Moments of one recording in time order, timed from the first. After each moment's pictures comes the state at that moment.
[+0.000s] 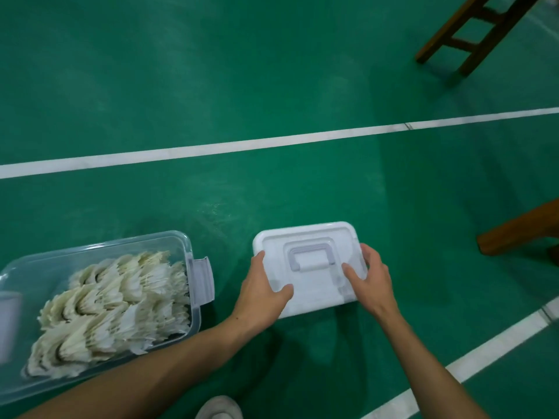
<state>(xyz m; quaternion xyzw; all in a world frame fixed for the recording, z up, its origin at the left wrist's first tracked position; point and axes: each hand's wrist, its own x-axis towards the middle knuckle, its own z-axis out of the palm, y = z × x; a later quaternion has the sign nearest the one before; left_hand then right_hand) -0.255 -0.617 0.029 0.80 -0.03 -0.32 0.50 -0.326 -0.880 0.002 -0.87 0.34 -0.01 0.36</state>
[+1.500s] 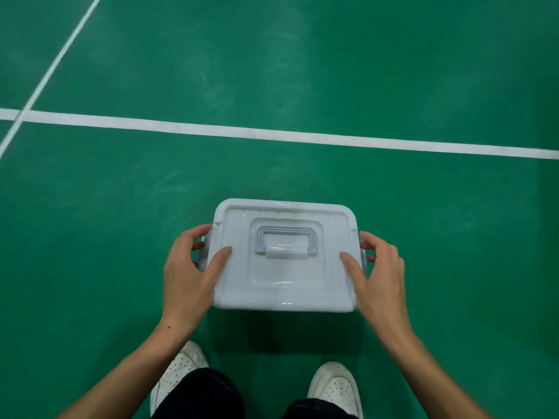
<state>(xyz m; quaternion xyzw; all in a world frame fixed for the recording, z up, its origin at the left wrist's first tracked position) -0.262 -0.271 0.041 0.84 0.16 0.06 0.51 -0.271 -0.573 0.053 -0.91 0.17 -0.02 0.37</state>
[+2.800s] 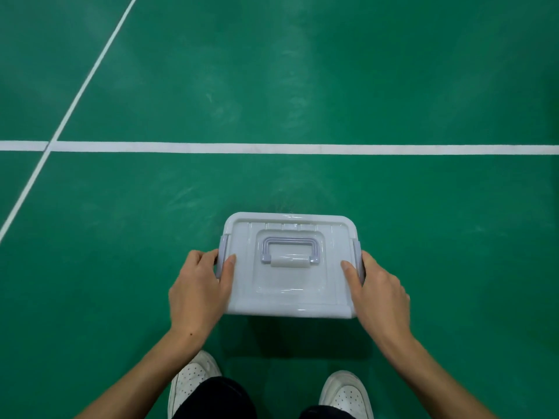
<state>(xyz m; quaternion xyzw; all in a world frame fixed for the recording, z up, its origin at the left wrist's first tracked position) -0.259 -0.276 0.052 0.96 0.13 0.02 0.23 -0.271 -0.565 0.062 -0.96 0.18 0.06 0.21</state>
